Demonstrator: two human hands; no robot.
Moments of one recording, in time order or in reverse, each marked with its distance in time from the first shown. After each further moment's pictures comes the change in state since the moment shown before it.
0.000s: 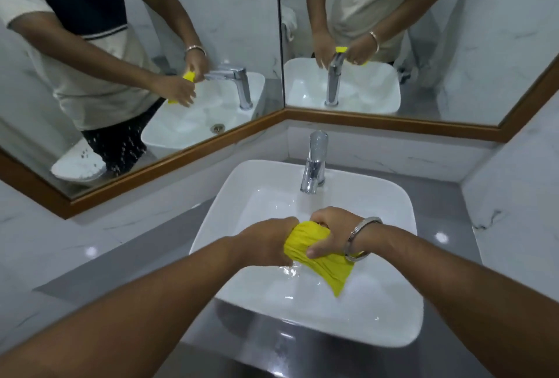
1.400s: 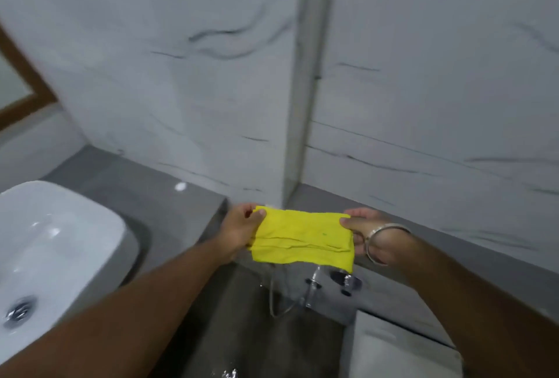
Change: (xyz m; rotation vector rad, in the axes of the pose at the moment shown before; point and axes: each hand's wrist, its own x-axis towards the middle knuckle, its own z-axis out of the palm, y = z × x) left_hand -0.126 0.304 0.285 -0.542 -0.611 0.471; right_hand -0.538 -0.116 0.345 1.605 1.719 1.097
